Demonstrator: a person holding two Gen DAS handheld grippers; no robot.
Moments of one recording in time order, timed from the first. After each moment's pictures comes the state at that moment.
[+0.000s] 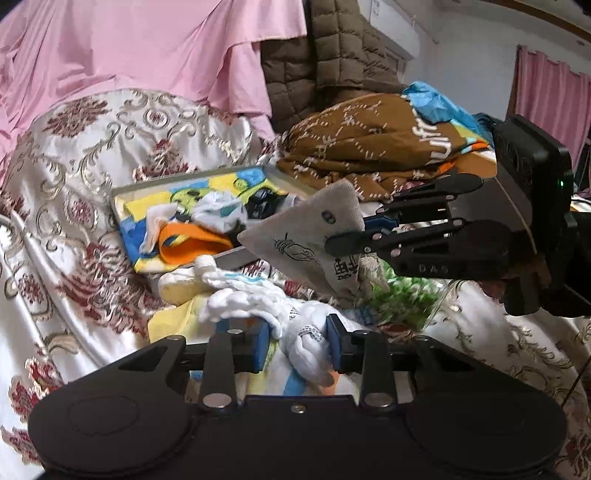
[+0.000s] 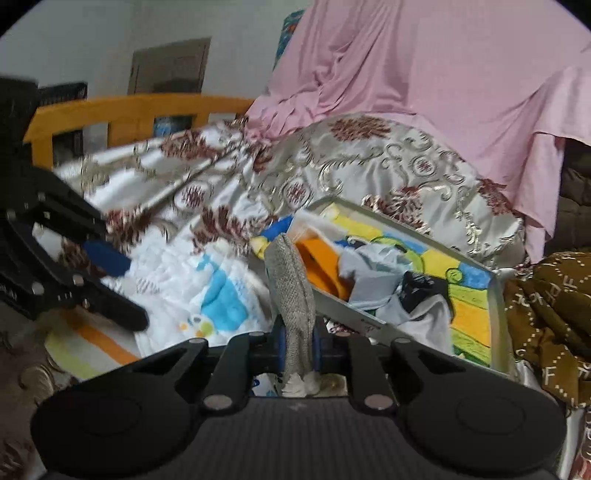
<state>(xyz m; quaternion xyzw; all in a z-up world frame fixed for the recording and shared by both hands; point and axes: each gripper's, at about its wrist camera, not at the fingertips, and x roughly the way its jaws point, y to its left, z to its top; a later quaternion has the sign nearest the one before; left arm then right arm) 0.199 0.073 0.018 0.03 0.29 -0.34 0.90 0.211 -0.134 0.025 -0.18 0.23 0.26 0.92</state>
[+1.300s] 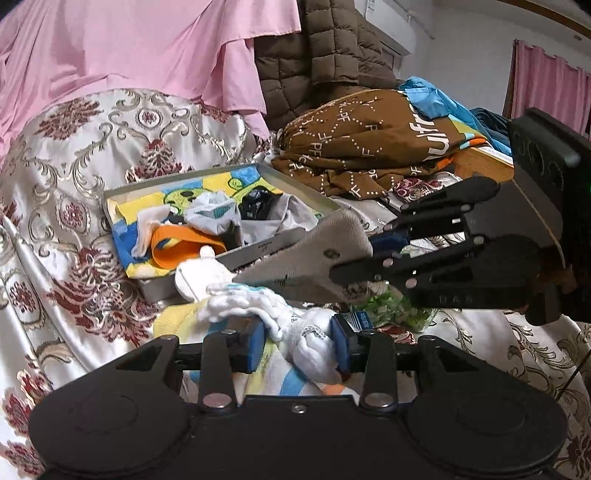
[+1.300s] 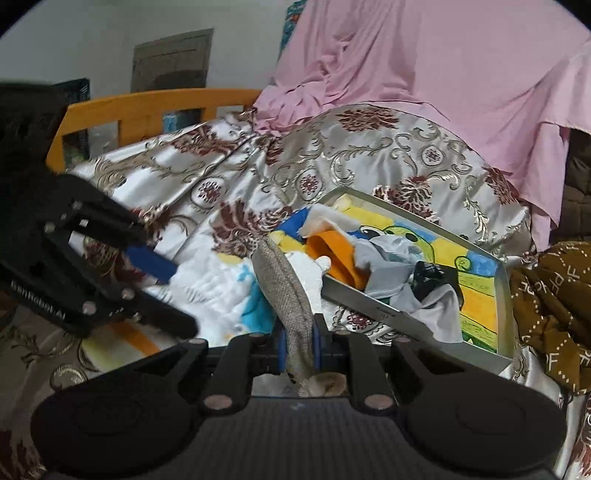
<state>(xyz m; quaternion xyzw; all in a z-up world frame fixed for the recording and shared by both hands) 0.207 0.065 0.017 0.04 0.29 -0.34 0.89 0.195 -0.121 0.032 -0.18 0.26 0.26 0.91</state>
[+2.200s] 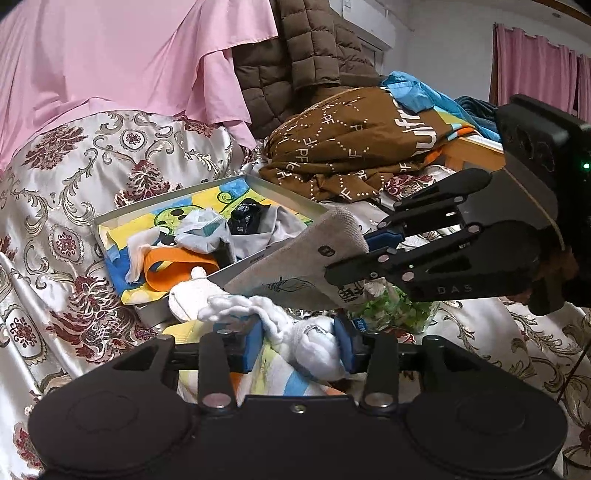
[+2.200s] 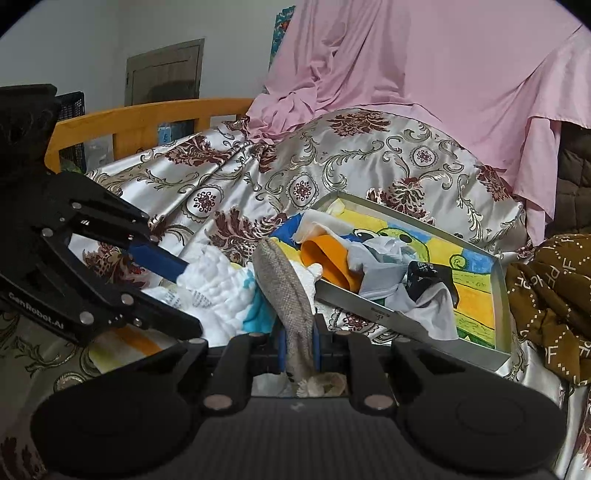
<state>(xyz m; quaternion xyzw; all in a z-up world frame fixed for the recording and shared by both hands) 0.209 0.051 0.023 0.08 0.27 -0.35 0.89 0.194 -0.130 0.036 -0.16 0.26 0.26 0.92</state>
